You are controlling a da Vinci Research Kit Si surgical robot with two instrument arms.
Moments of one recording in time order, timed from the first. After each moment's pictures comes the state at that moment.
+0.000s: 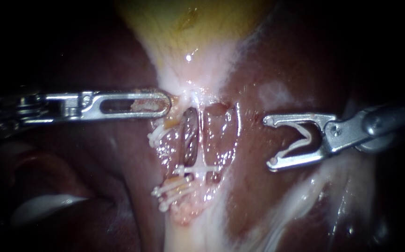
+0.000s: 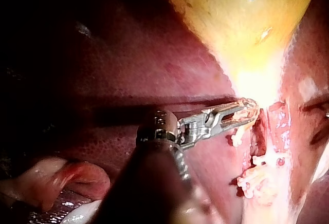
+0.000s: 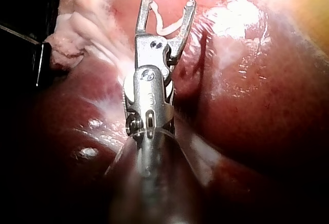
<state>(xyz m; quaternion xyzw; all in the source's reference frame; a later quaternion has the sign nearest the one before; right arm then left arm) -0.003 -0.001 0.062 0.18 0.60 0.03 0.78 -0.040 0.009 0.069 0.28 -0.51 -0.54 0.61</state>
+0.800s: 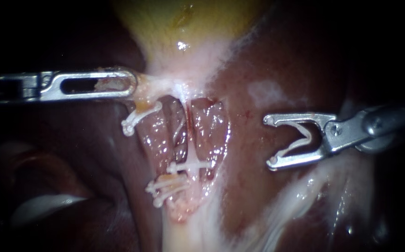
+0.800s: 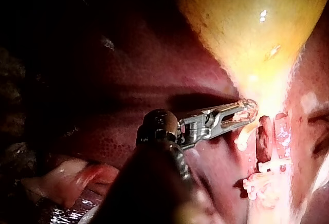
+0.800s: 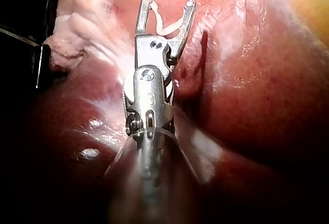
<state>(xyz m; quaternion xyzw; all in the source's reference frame) -0.003 -0.001 0.062 0.19 0.59 0.04 0.78 -0.033 0.012 0.063 0.28 -0.51 -0.55 0.60</state>
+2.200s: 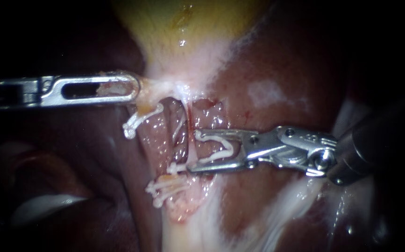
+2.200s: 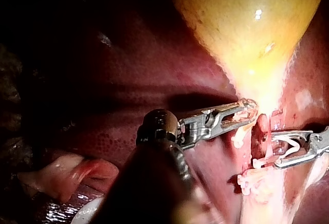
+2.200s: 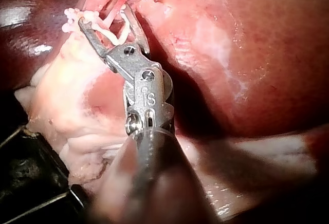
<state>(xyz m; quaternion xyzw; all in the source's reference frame) 0.012 -0.004 0.070 0.31 0.55 0.23 0.74 -0.035 0.011 0.062 0.27 -0.51 -0.55 0.60</state>
